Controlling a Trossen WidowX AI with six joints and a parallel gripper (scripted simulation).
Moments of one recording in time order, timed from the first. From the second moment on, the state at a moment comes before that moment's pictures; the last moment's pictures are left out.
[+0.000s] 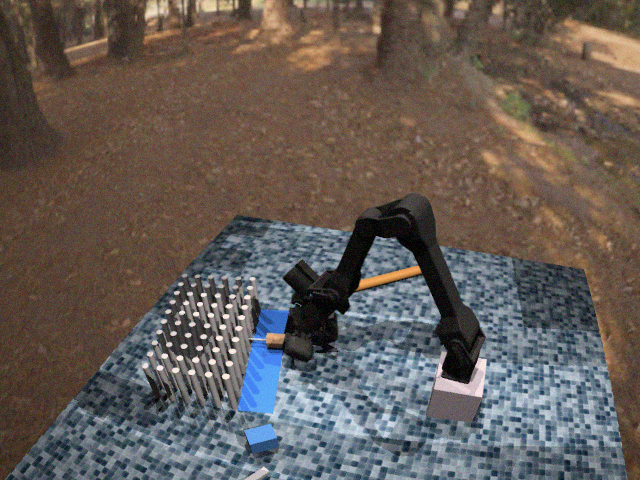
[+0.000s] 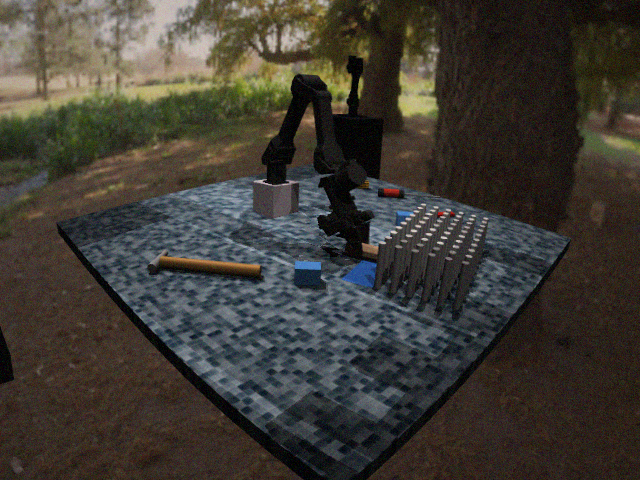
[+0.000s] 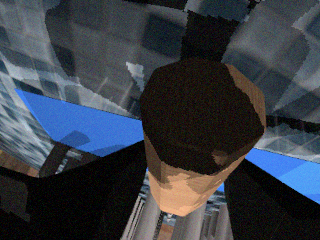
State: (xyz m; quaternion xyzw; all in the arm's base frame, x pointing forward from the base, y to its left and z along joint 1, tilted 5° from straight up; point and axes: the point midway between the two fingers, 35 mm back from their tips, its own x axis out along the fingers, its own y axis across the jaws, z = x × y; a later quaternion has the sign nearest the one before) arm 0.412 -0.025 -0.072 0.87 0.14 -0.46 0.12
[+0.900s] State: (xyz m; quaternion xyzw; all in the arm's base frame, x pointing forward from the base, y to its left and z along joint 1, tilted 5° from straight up) arm 0.396 -0.031 -0.073 0.87 0.14 -0.46 0.12
